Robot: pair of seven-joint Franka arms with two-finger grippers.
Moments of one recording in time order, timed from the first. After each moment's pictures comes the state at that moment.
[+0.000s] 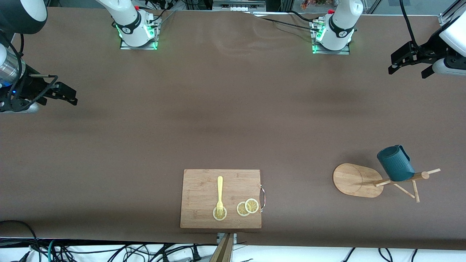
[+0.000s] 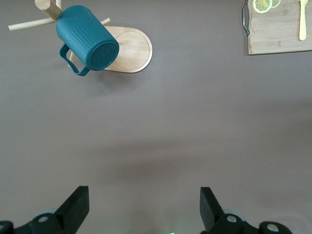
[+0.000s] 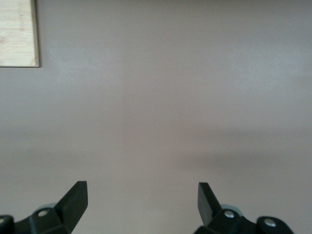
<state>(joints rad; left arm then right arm) -0.04 -0.07 -0.01 -1.57 -0.06 1.47 0.01 0.17 0.02 -0.17 -1.72 -0.01 1.74 0.01</state>
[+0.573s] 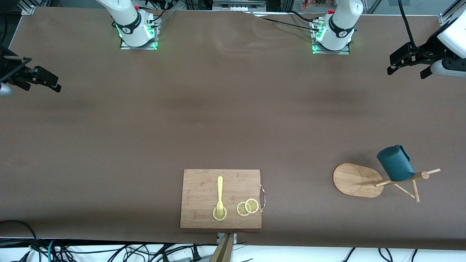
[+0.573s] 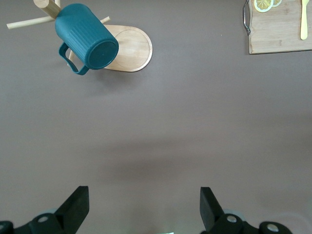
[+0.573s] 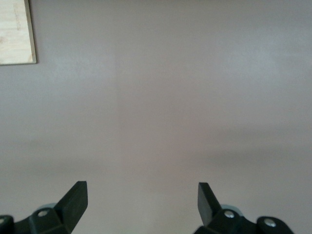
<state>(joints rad) -0.04 -0.07 -0.02 -1.57 -0.06 1.47 0.00 0.16 -0.05 -0.20 -1.69 -0.01 1.62 0.01</state>
